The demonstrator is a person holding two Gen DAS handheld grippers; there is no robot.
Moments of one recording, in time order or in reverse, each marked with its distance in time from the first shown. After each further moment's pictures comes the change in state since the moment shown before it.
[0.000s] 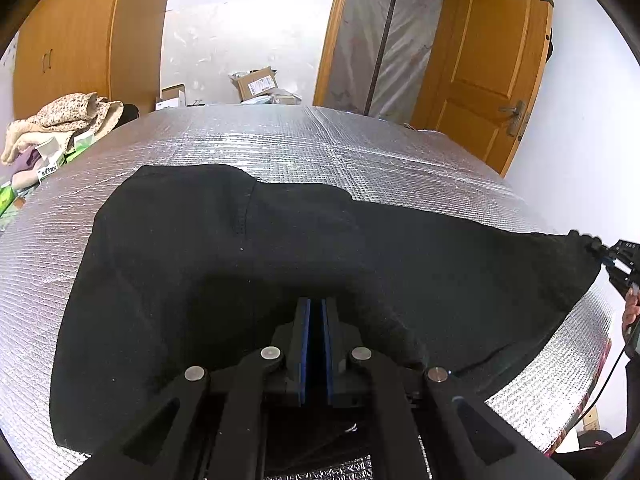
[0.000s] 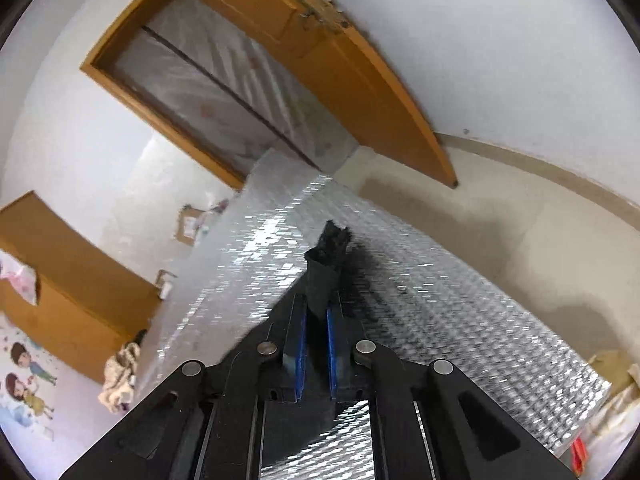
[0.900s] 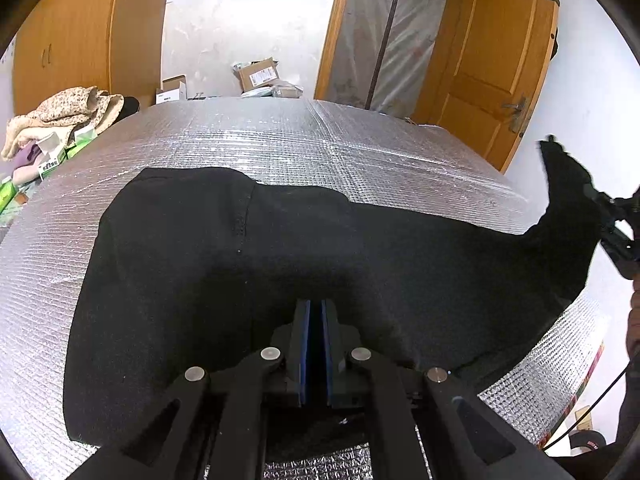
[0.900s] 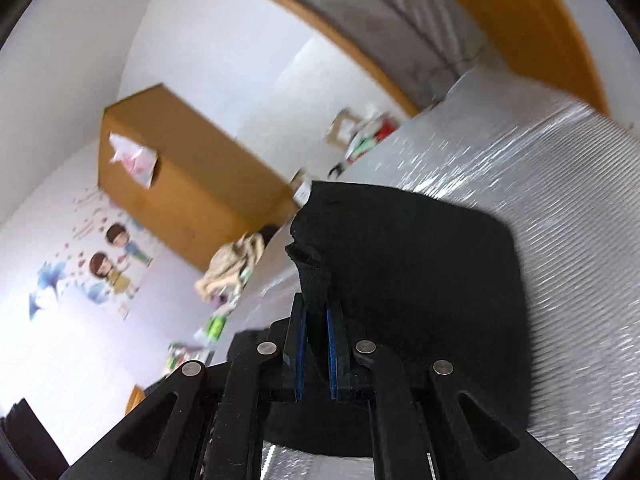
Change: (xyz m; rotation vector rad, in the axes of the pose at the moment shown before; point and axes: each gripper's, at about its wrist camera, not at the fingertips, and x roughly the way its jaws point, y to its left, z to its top) left arm -0.007 0.000 0.010 -0.014 0.044 0.000; right arm 0.043 0.177 -0.095 -0.253 0.327 0.477
